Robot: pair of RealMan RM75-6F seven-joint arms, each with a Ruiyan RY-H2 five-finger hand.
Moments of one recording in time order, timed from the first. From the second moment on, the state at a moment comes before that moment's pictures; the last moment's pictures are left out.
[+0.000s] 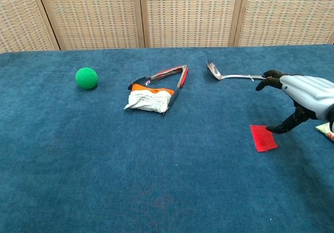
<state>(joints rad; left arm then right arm) -0.11 -1.14 -0.03 -1.58 1.45 1.41 0.09 0.47 -1.68 0.22 -1.47 -1.09 1.19 -0.53</state>
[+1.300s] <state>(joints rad) -0.12 -1.15 -0.02 -1.58 1.46 1.41 0.09 0.38 -1.77 0.13 -1.30 -1.21 1.27 -0.39</state>
